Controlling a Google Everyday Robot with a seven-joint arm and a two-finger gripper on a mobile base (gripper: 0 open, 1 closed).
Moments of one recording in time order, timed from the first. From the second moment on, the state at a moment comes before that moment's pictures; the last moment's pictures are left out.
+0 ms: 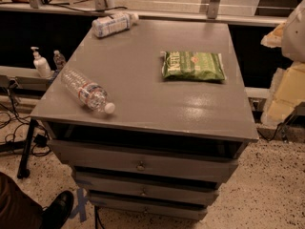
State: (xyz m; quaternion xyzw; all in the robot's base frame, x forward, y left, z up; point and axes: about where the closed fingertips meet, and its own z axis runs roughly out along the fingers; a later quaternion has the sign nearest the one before) arm 0.438 -0.216 0.979 -0.60 0.78 -0.04 0.16
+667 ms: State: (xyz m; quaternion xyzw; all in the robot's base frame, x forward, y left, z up) arm 0.443 -0.216 0.985 -0.61 0.77 -0.04 0.18
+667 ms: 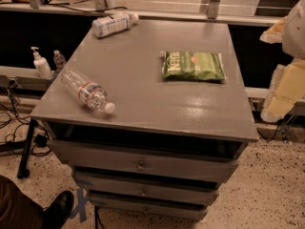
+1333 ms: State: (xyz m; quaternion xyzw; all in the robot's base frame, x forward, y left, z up) arm 0.516 -0.218 0.981 -0.55 0.79 -0.05 0.28
